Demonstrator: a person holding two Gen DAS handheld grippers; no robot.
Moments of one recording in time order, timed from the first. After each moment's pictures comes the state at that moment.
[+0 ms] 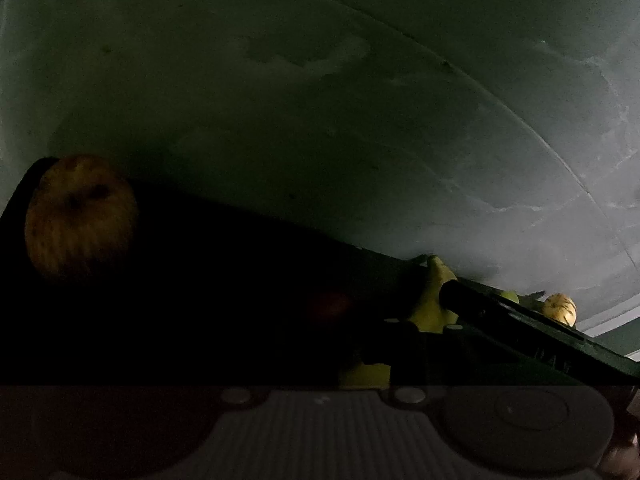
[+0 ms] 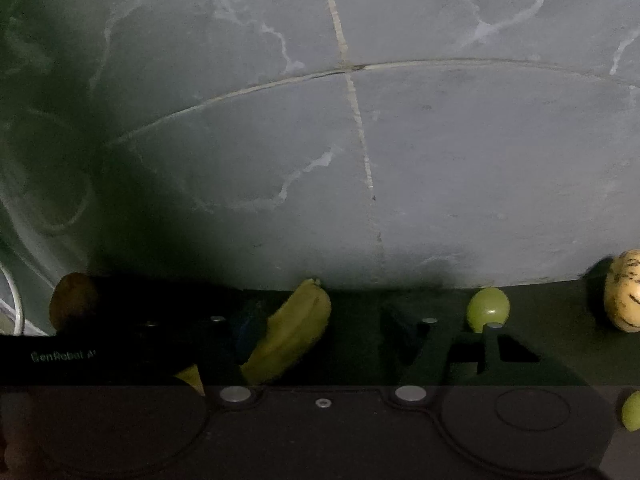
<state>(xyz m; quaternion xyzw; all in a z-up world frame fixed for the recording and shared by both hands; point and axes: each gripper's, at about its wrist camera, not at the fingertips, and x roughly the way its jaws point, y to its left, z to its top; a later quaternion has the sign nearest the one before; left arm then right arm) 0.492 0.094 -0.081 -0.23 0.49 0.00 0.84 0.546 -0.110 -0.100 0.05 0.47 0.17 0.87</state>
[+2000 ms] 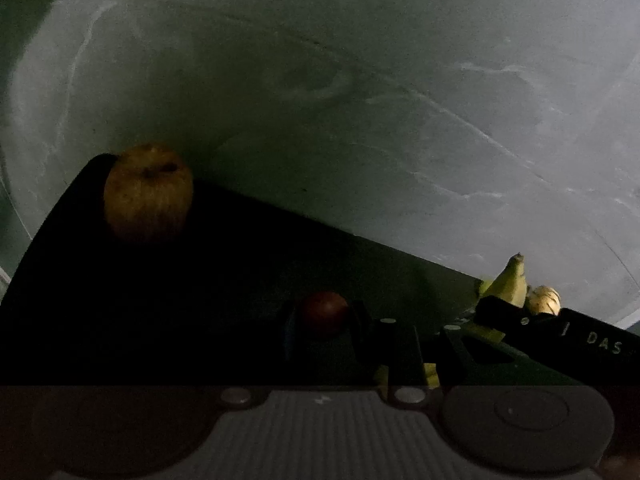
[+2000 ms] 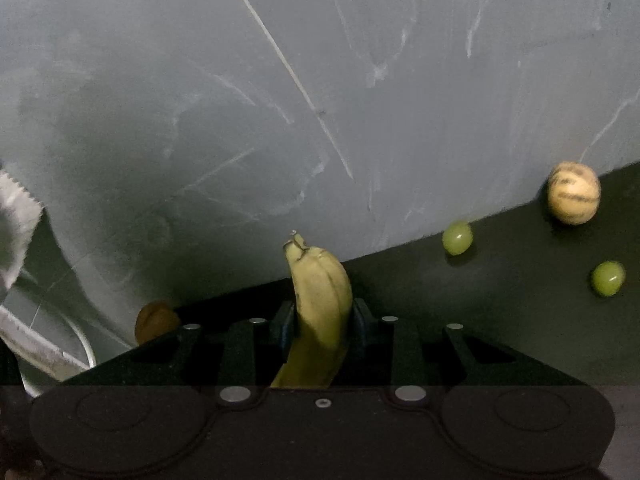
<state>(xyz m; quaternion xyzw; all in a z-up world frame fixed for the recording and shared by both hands) 0.434 0.064 -0.064 -0.22 0.44 0.03 0.87 0.453 -0.154 -0.042 0.17 0.43 0.16 0.87</state>
